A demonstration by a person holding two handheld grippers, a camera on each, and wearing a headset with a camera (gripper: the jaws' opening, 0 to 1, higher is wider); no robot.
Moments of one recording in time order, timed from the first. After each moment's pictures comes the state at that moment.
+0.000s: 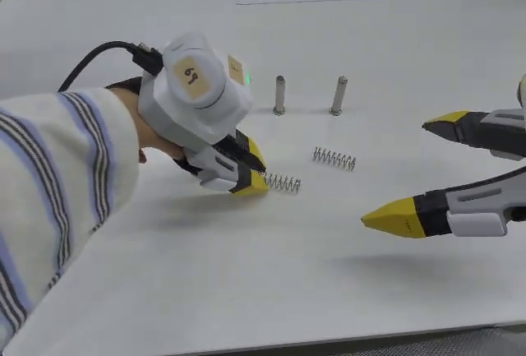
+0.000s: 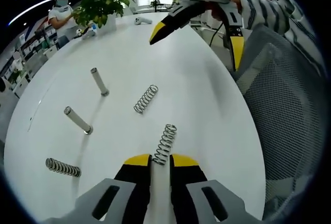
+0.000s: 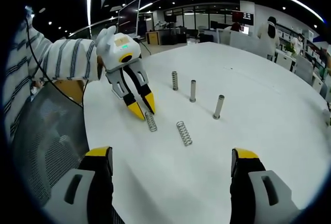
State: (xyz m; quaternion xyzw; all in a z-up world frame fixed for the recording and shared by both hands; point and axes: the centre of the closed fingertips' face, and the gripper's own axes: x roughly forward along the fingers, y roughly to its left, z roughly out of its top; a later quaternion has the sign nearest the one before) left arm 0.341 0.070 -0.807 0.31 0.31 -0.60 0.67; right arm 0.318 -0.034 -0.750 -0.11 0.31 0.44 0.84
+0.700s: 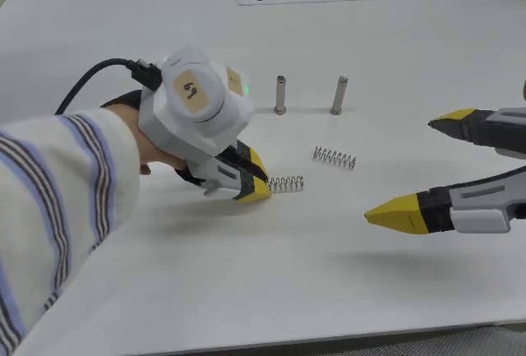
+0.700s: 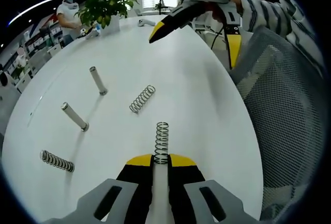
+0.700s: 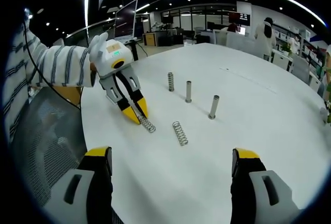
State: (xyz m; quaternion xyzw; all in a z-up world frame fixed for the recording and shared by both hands) left arm 0.335 0.068 -0.807 0.28 0.31 -0.59 0.69; right arm 0.317 -0.038 -0.745 -0.11 0.31 0.42 0.84
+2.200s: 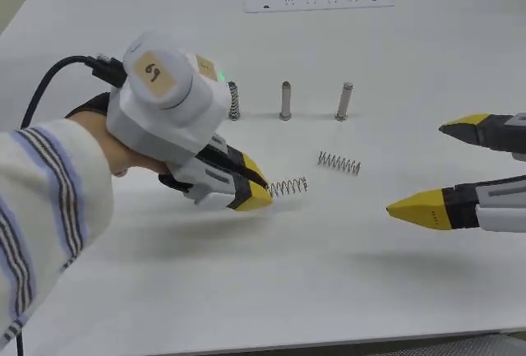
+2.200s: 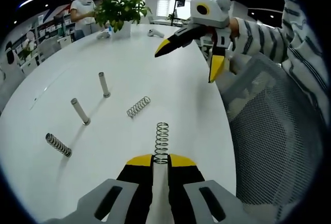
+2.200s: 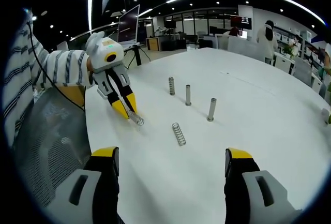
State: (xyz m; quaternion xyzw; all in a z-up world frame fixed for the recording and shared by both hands) left arm 0.312 0.075 -0.777 0.21 0.33 -0.58 0.72; right arm 0.322 -0.053 -0.741 -0.09 0.29 0.44 0.84
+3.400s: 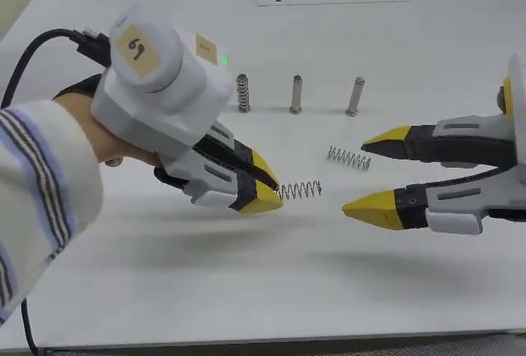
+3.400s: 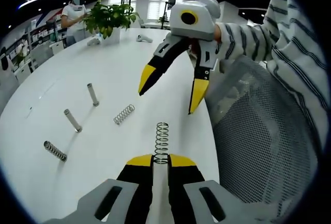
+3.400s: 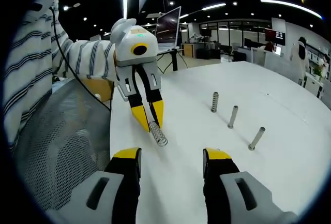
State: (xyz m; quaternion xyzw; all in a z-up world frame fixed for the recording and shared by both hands) left arm 0.287 0.072 -0.757 0.20 0.31 -0.61 0.70; right arm 0.292 0.026 -0.737 -0.11 0.24 0.57 0.78
